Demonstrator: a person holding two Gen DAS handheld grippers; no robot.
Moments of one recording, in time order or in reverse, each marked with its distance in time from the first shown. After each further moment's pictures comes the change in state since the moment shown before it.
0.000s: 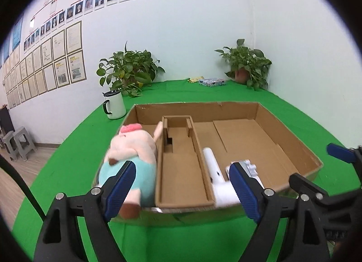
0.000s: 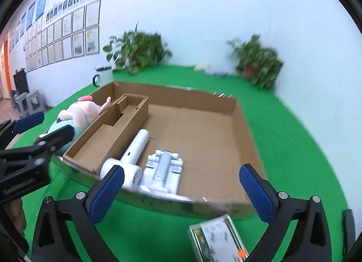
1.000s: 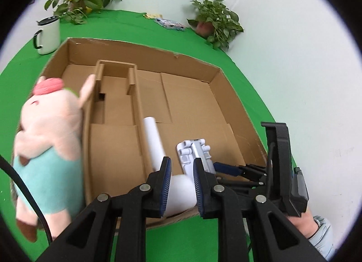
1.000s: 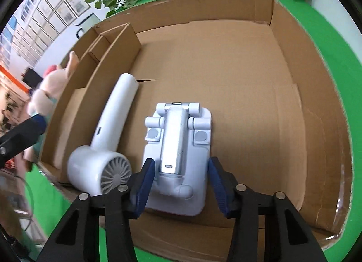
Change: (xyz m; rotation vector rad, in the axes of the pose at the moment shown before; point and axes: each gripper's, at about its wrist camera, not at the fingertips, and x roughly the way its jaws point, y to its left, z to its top) left arm 0.100 0.020 0.040 -0.208 0.437 -0.486; right arm 0.184 -0.033 0.007 0.180 0.594 0.274
